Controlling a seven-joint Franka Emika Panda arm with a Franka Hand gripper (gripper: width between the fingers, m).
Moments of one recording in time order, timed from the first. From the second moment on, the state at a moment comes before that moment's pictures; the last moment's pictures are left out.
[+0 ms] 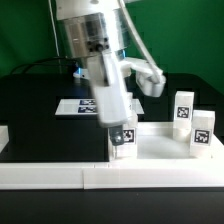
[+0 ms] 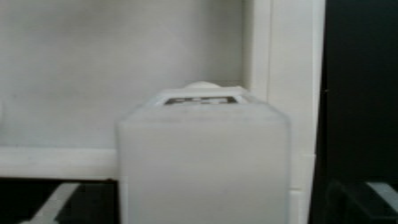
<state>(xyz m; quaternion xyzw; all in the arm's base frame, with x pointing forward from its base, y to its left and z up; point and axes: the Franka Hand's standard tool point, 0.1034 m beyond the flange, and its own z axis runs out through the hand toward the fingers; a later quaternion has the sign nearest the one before) 0.628 -0.012 0.065 -0.73 0.68 0.04 0.08</state>
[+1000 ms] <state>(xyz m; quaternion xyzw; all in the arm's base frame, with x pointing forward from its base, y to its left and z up) 0.629 0.003 0.073 -0.99 -0.14 -0.01 0.03</state>
